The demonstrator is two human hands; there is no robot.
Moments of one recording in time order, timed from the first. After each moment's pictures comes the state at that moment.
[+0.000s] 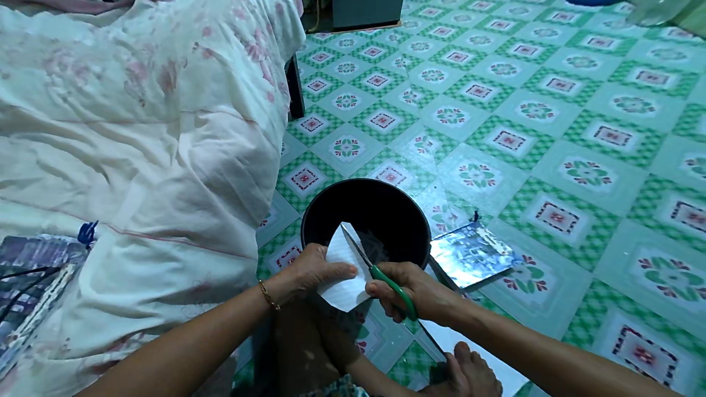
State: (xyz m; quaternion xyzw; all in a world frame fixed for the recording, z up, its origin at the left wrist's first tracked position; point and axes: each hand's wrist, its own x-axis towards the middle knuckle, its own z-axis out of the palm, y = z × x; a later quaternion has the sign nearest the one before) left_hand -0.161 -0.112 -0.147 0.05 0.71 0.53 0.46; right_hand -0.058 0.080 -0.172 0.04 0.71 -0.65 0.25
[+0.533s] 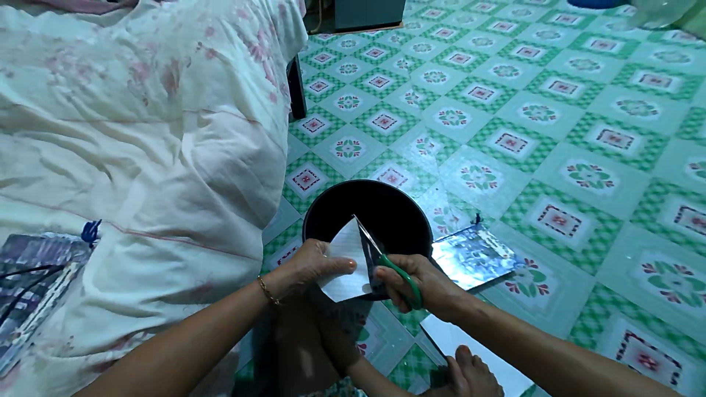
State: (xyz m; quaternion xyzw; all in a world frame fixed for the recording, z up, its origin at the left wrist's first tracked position) left_hand -0.170 -0.114 -0.145 0.06 0.71 0.53 0.46; right_hand -0.061 0.085 -0.172 0.08 0.68 -0.71 0.19
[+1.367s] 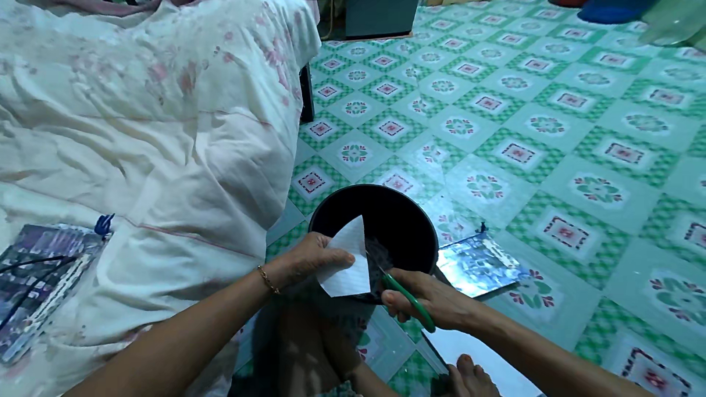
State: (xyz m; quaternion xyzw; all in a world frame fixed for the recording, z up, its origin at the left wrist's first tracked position) left_hand -0.185 -0.121 -0.142 0.10 0.70 0.54 0.45; right_hand -0.059 0.095 -0.167 -0.02 0.78 -0.55 0.28
